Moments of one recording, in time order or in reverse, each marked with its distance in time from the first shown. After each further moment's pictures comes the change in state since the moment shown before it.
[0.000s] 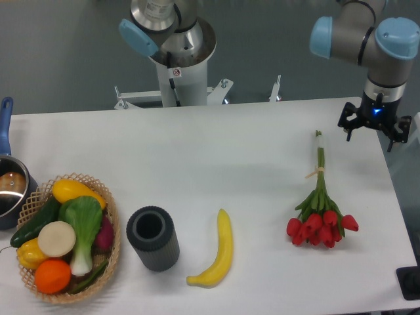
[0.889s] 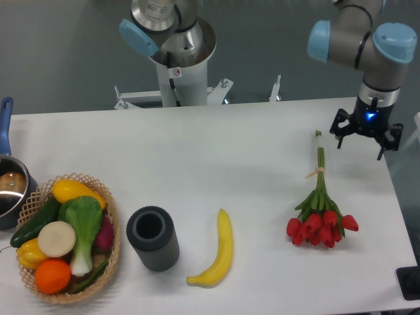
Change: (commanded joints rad) arm 0.002 -0.023 -0.043 0.014 -0.141 -0.118
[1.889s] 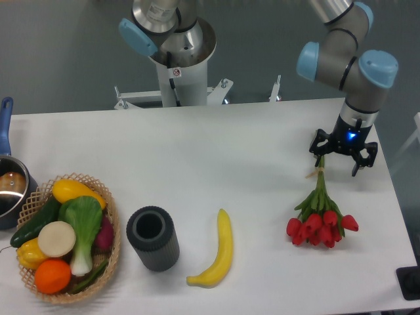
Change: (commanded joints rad) arm -0.009 -0.087 -0.069 0.071 -0.060 -0.062
